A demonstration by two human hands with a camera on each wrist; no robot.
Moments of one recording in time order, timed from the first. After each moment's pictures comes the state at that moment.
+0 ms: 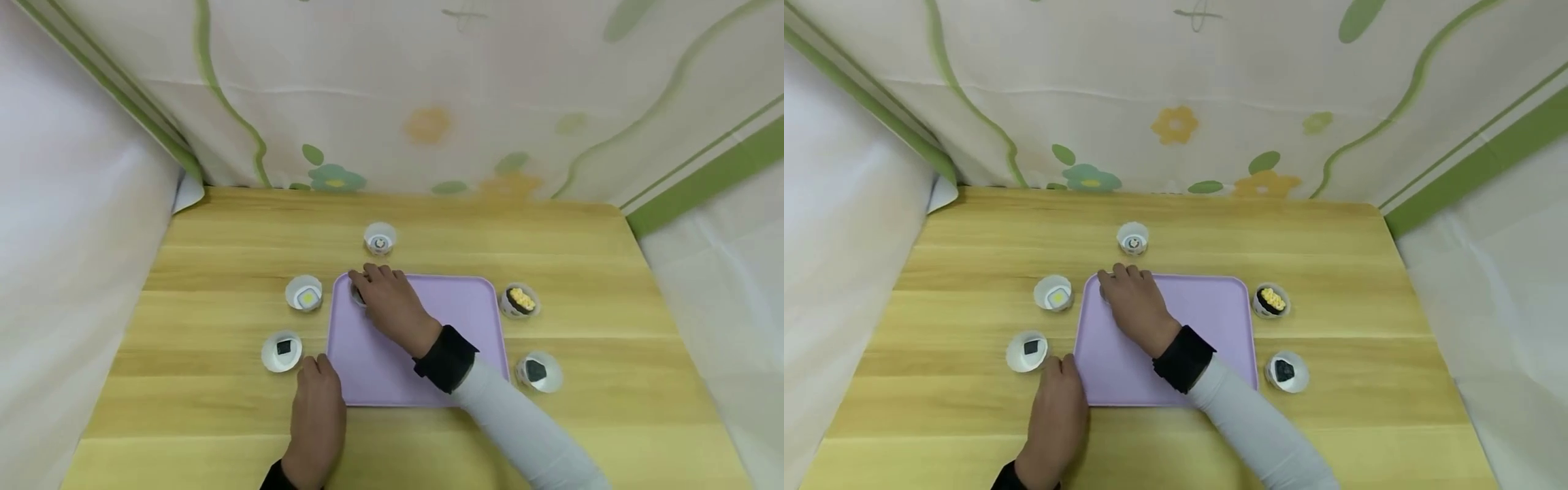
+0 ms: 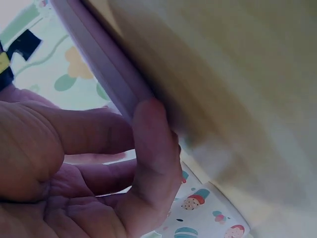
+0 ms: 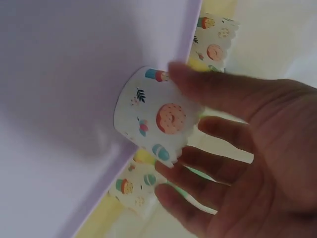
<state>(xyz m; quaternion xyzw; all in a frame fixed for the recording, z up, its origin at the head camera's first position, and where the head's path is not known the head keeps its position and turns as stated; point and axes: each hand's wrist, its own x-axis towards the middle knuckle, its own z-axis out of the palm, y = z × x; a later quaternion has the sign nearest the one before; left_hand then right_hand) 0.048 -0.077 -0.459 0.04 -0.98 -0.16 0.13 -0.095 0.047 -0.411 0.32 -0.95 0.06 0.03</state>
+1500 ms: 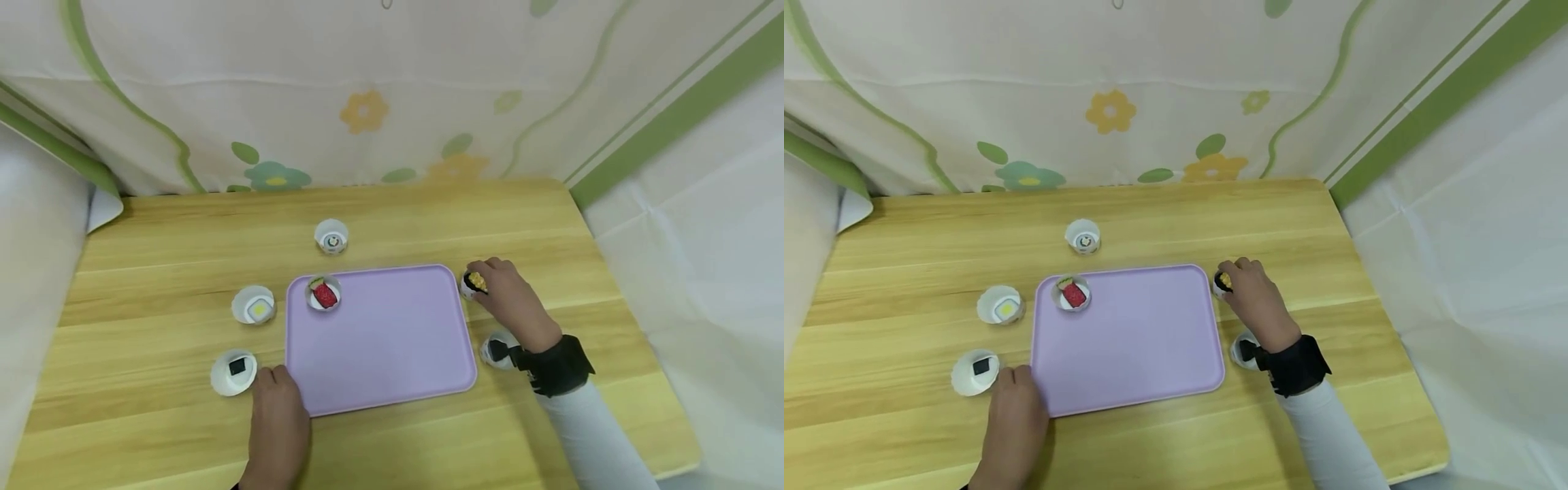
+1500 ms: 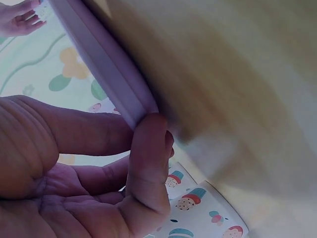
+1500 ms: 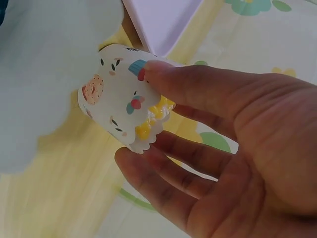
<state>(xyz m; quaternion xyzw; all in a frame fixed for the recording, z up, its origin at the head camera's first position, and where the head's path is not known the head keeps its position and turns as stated) 0.077 -0.106 -0.441 0.07 -0.97 -0.20 0.10 -0.079 0.230 -0.396 0.13 -0.98 0.13 -0.11</state>
